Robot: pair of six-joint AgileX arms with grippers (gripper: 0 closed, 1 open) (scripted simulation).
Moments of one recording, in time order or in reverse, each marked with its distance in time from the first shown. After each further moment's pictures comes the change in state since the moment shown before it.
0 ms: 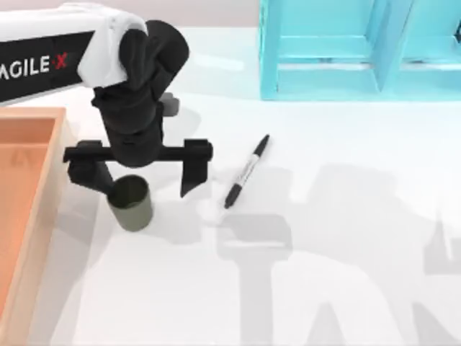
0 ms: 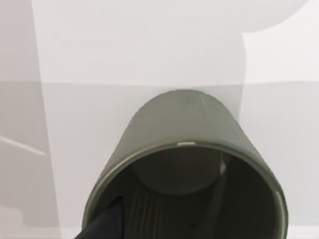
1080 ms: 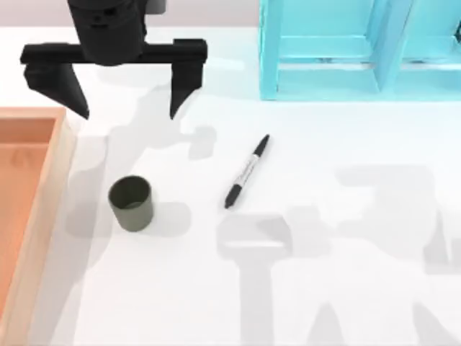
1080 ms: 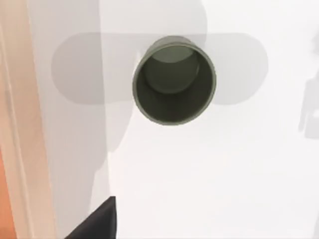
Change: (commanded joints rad) left arm -0.003 0.000 0.596 -0.596 0.000 -0.005; right arm 0.000 0.000 0.000 0.000 0.000 0.000
